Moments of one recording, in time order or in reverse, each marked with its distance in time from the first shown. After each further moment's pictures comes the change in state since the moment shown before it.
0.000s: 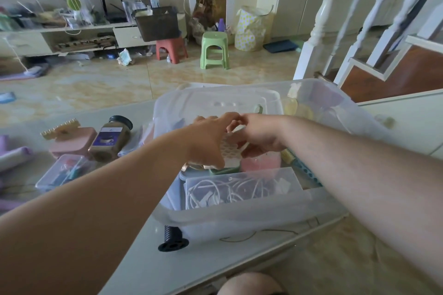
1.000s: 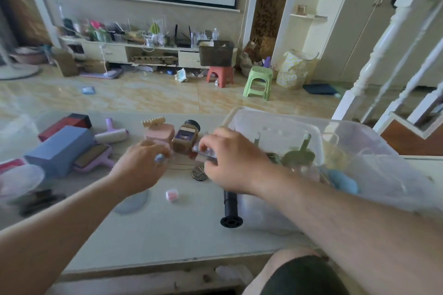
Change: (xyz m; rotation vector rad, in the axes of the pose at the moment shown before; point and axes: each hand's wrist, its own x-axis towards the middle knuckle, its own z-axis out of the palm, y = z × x) left_hand -0.247 -0.178 0.022 -0.027 0.560 -0.401; right_hand -0.134 -0.116 0.203 -0.781 0.289 -0.747
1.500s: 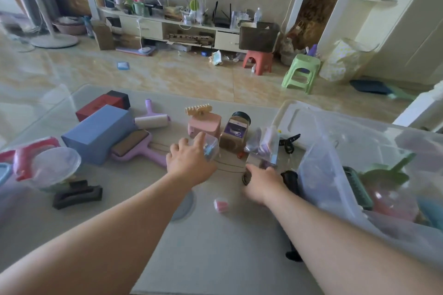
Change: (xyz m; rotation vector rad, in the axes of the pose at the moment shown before) left_hand 0.072 -0.074 0.086 -0.029 -0.179 -0.362; right_hand 0.122 0.057 0.187 -0.052 -0.368 0.605
